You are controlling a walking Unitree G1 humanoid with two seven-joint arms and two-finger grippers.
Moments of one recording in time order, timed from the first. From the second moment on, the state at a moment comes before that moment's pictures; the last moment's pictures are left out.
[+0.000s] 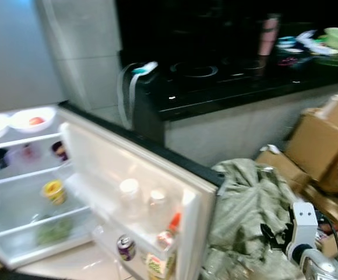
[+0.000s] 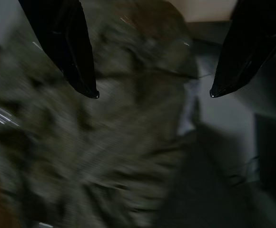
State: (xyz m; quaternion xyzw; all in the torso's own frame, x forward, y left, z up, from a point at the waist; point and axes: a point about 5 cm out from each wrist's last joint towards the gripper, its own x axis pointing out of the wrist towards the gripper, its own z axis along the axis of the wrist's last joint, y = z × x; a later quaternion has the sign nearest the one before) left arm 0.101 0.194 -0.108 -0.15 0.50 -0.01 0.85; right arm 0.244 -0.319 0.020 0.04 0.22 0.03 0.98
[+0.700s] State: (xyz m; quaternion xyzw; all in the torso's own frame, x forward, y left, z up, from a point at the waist) left arm 0.108 0.188 -0.107 -0.16 0.49 -0.02 0.86; right arm 0.249 -0.337 0.045 0.05 0.15 0.04 0.99
